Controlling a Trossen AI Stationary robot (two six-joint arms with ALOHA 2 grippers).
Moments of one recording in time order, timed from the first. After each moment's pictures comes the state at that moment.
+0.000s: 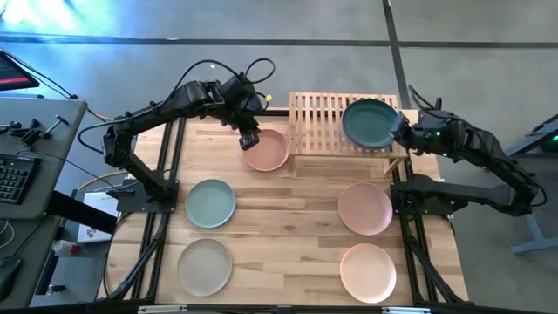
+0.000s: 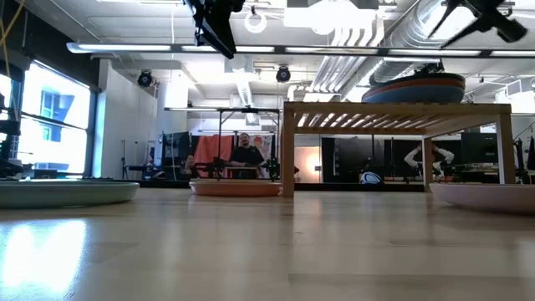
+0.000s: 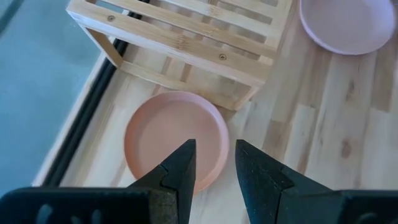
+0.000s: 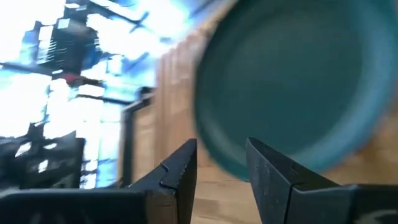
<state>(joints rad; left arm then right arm) 0.40 1.58 1.73 -1.10 0.04 0.04 -0.44 0.61 1.05 -1.04 0.26 1.28</state>
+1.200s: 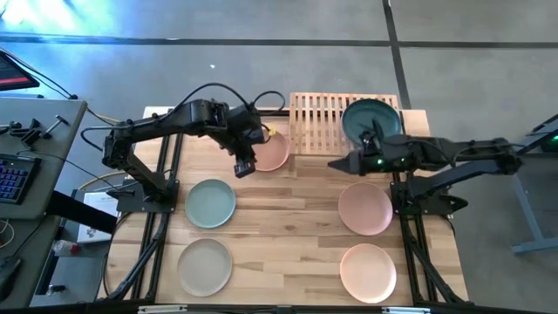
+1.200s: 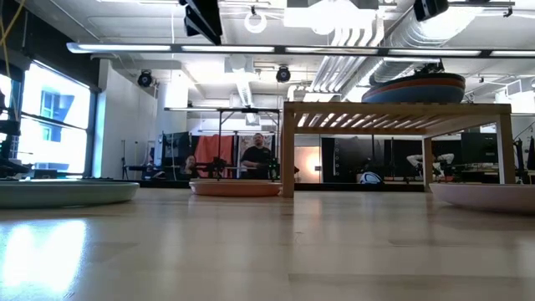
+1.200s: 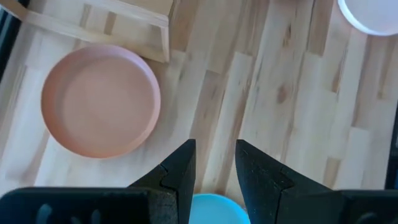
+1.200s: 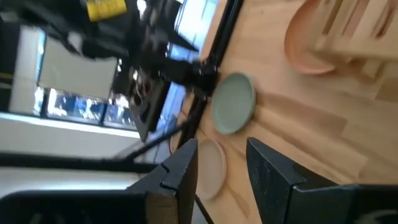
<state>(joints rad) 0.19 1.58 1.73 -1.25 0.08 -0.10 0.11 0.96 1.05 -0.48 0.20 1.26</state>
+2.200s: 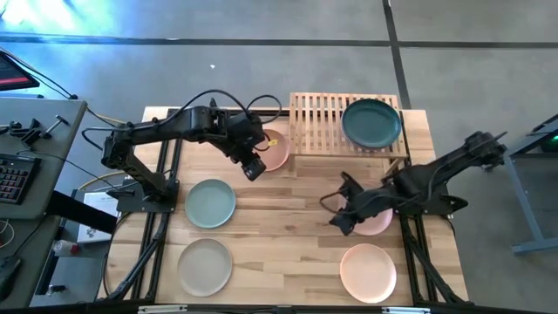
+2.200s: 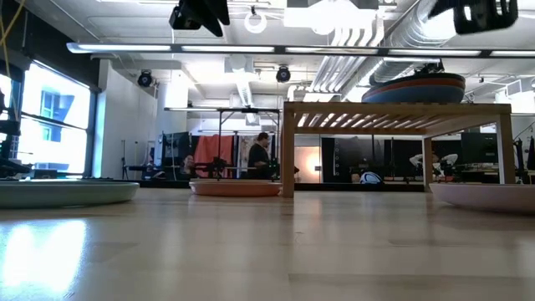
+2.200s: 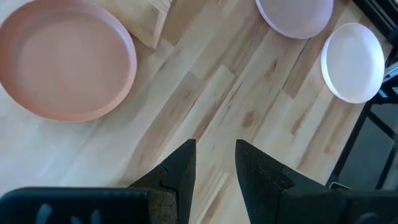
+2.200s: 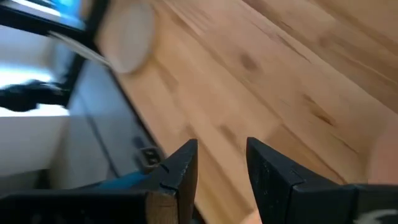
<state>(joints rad) 0.12 1.58 1.73 -1.22 0.07 -0.54 0.44 1.20 1.05 -0.67 0.11 1.28</state>
